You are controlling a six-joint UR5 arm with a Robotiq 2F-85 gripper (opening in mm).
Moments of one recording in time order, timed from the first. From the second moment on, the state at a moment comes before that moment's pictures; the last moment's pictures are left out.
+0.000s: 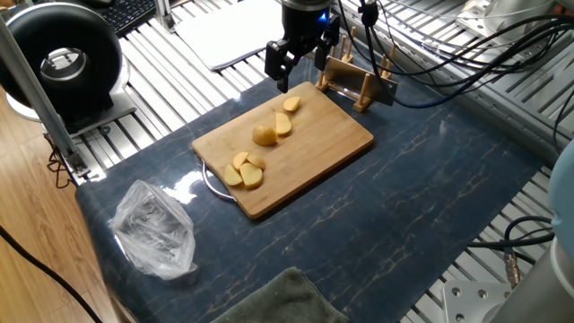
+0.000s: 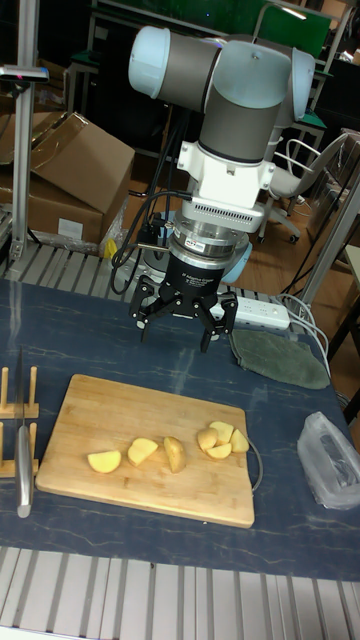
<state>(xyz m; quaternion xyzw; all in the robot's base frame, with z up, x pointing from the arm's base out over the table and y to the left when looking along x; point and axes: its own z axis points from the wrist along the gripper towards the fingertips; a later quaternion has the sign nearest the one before) 0.544 0.002 0.190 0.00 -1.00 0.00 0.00</state>
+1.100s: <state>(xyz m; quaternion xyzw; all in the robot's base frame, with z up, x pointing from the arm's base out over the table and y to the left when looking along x) 0.523 -0.006 0.192 0.04 -1.00 0.02 0.05</state>
